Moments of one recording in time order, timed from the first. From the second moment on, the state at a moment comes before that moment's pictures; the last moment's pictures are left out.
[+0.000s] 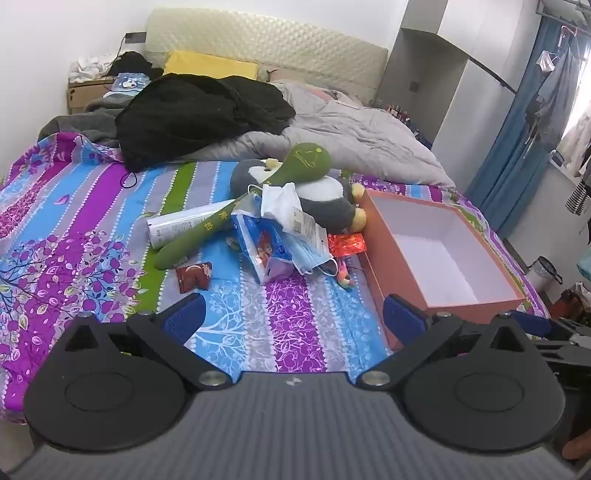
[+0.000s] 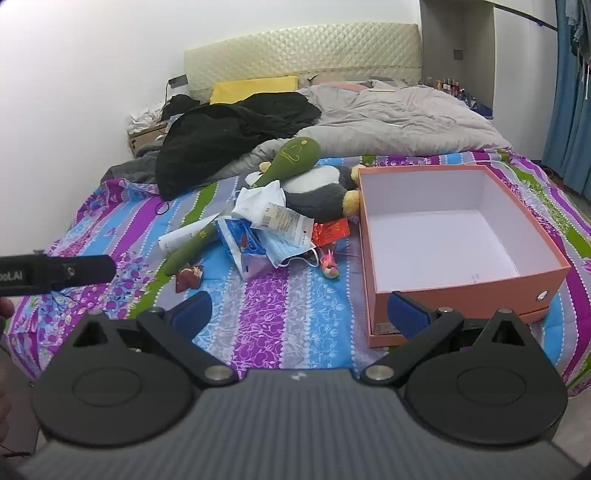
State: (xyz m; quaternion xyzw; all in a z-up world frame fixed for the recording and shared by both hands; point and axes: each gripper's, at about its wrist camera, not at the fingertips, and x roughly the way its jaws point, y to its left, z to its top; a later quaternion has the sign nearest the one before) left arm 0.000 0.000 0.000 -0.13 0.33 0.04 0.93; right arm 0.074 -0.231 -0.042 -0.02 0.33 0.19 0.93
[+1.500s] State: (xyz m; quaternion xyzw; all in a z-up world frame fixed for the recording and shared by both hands) left arm -0.004 0.008 -0.005 -0.15 0.33 0.04 0.93; right arm 0.064 -0.227 -0.046 -0.01 0.33 0.19 0.92
